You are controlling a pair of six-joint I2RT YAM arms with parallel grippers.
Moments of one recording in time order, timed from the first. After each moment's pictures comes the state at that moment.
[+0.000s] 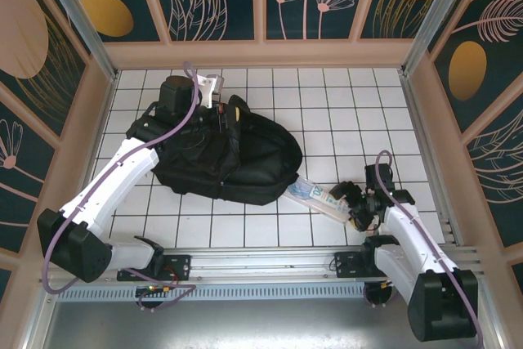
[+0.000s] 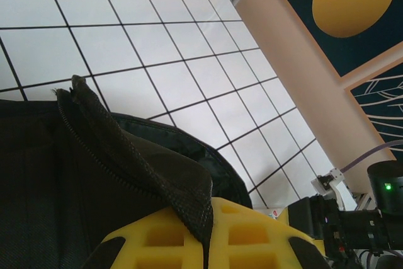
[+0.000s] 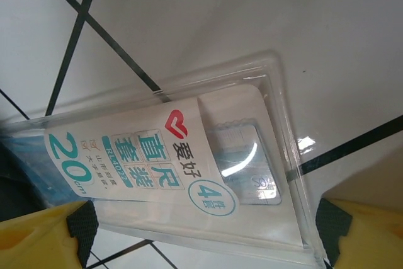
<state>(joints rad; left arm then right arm) -0.46 1.32 1.24 -0.43 0.44 -0.43 0.08 0.85 0.37 -0.74 -0.35 0.93</state>
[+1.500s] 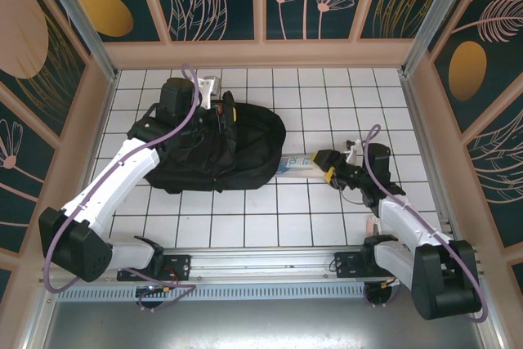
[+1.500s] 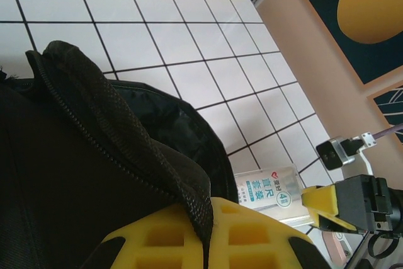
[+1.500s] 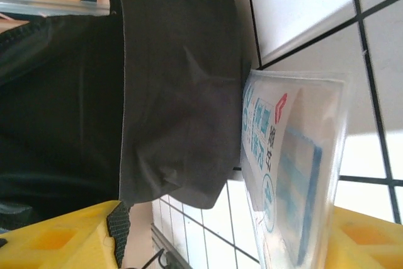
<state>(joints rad) -0.45 1.32 1.21 -0.43 0.39 -0.44 0.17 1.02 0.35 0.13 -0.77 1.00</state>
